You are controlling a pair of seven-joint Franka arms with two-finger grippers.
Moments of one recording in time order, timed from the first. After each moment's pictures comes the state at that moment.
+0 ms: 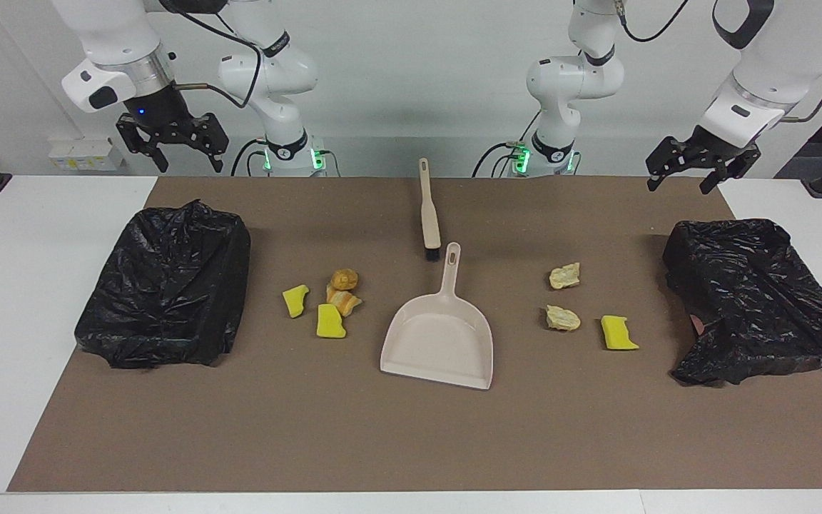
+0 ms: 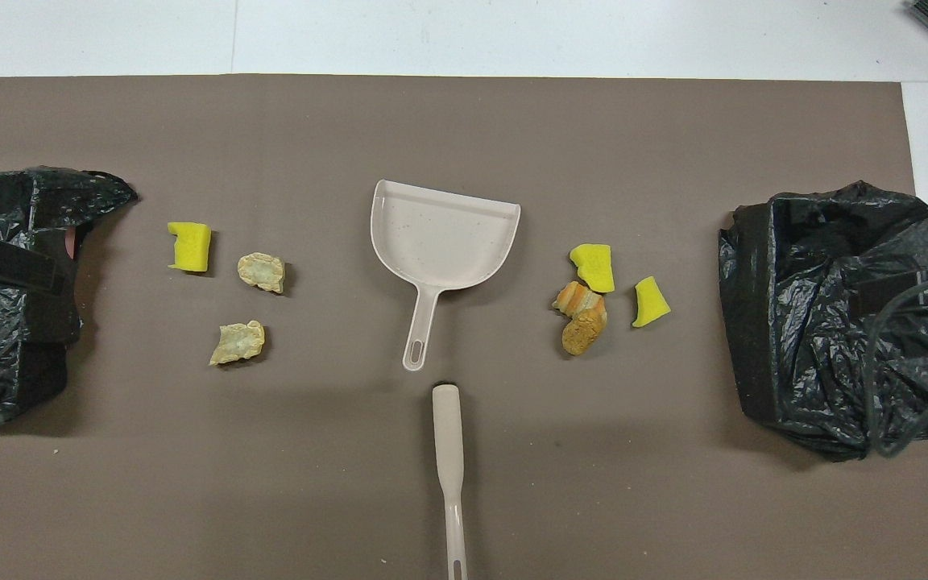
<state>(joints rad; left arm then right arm) -0.02 0.00 -0.03 -1.53 -0.03 1.47 0.07 0.10 -0.12 -0.11 -1.65 0.00 1.53 0.02</state>
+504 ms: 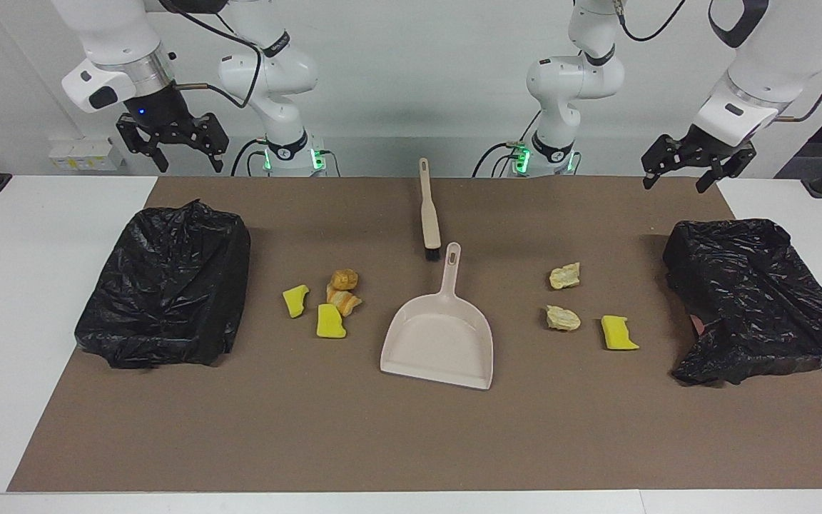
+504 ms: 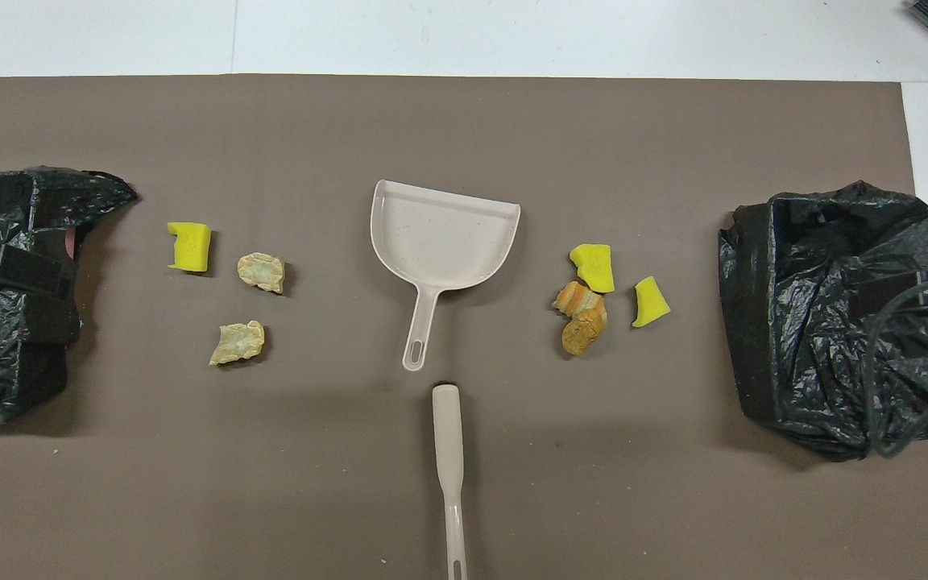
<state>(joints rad) -0.02 0.00 -0.03 -1.53 -0.03 1.46 0.07 0.10 -0.12 -0.11 -1.65 0.00 1.53 0.02</state>
